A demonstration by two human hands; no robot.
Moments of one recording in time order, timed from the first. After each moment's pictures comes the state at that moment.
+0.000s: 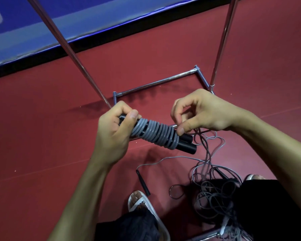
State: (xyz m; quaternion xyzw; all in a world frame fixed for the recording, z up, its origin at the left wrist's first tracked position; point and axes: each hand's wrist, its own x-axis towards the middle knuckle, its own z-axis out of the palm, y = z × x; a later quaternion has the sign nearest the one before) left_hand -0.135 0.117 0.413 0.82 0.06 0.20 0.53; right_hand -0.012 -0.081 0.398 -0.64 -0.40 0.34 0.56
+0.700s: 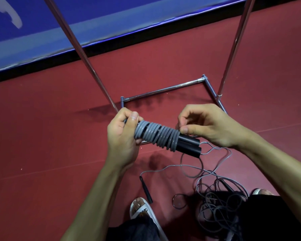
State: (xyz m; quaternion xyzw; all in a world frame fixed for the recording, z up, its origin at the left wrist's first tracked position) left_hand -0.127 0.109 0.412 0.63 0.13 0.23 0.73; right_hand -0.024 -0.075 0.396 -0.63 -0.39 0.27 0.62
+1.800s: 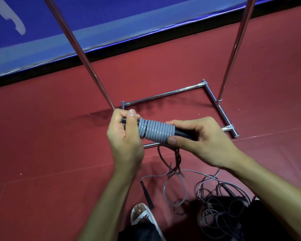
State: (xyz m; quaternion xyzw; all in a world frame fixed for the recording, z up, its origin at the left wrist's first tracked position) left_hand -0.120 0.104 0.412 0.72 0.17 0.39 0.55; right_hand -0.062 -0.059 0.407 -0.69 -0.34 0.20 0.60
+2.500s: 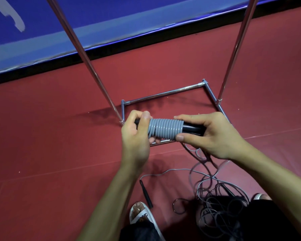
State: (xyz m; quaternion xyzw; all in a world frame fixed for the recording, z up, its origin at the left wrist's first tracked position) left_hand -0.115 0.095 0.404 0.67 0.18 0.23 0.68; right_hand -0.047 -0.069 0.401 -0.72 -0.36 0.14 0.57
